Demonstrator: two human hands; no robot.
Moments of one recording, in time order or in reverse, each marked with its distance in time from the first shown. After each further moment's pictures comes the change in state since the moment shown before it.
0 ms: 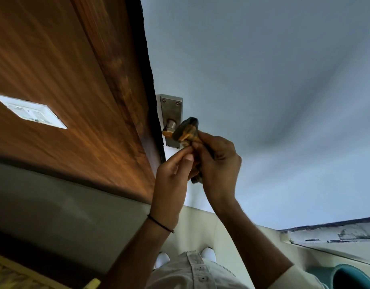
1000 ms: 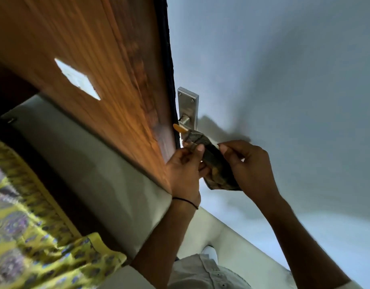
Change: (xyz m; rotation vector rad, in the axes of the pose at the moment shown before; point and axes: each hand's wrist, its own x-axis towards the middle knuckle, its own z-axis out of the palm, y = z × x) left_hand 0.039 -0.031 0.071 -0.435 0.570 -0.112; right_hand 0.090 0.034 -0.066 -0.336 -0.560 -0.185
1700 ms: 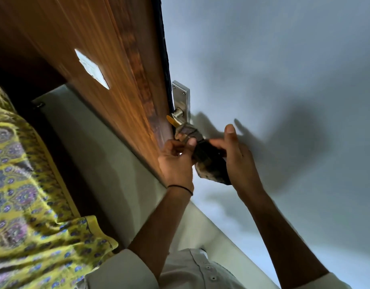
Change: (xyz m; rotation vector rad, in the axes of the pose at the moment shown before) left_hand 0.001 -0.030 0.020 0.013 0.285 0.250; right_hand 0.003 0.012 -0.016 0.434 -0.217 0.218
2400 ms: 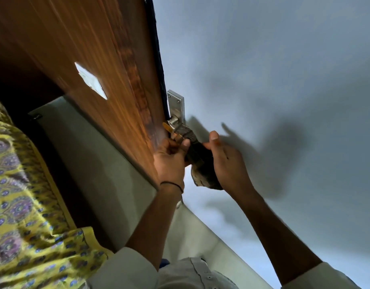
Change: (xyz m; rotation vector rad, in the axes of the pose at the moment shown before) left_hand 0.011 0.012 0.001 0.086 -0.092 0.055; right_hand 0.005 0.001 0.004 -0.214 0.042 -0.127
